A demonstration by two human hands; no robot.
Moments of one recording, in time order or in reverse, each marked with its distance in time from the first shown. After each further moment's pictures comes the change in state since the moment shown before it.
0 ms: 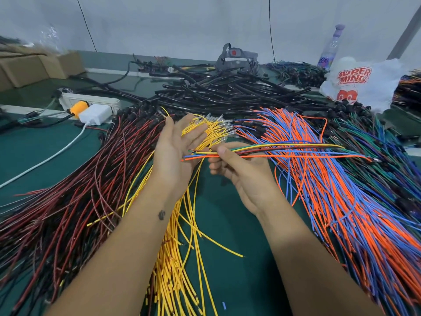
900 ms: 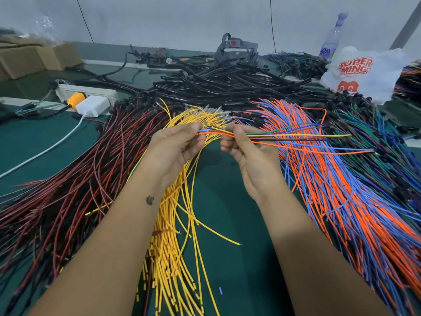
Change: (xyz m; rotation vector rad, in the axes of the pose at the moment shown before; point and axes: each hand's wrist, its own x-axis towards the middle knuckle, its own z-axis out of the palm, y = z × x) left_hand 0.003 -0.001 -0.010 0.050 0.006 -0.023; right_hand 0.007 -0.002 -0.009 0.069 0.144 -0.101
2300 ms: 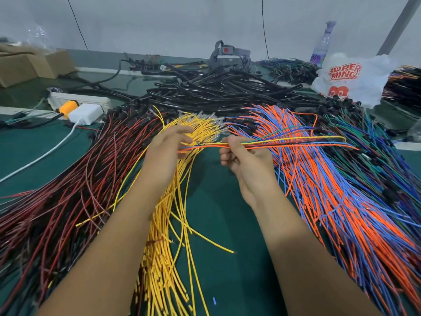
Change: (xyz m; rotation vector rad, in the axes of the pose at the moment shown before) left_hand 0.000 -0.001 0.004 0.496 0.120 0.148; right_hand 0.005 0.000 -0.005 -0.038 0.074 0.116
